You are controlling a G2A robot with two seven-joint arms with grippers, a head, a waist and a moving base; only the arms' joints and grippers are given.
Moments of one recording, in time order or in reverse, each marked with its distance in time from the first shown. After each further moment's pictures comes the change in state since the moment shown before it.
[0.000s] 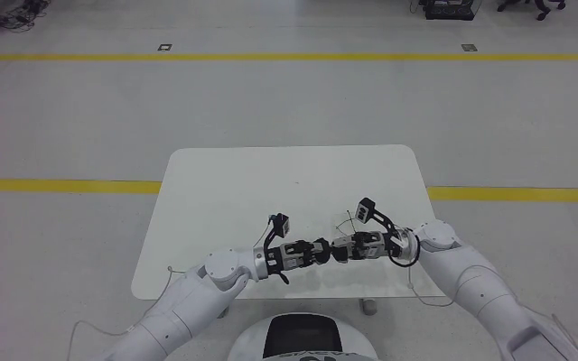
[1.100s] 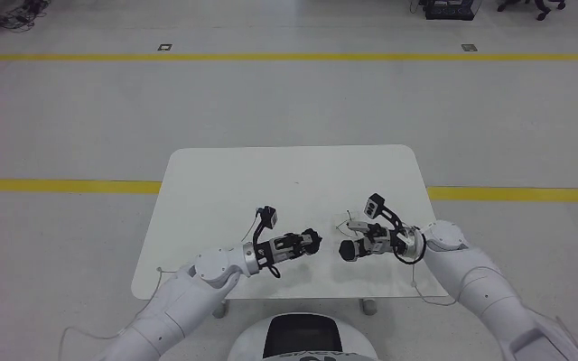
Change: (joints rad) left arm 0.030 0.027 -0.071 -0.013 0.076 -0.097 0.038; right arm -0.020 0.008 0.066 0.007 -0.046 -0.039 -0.081
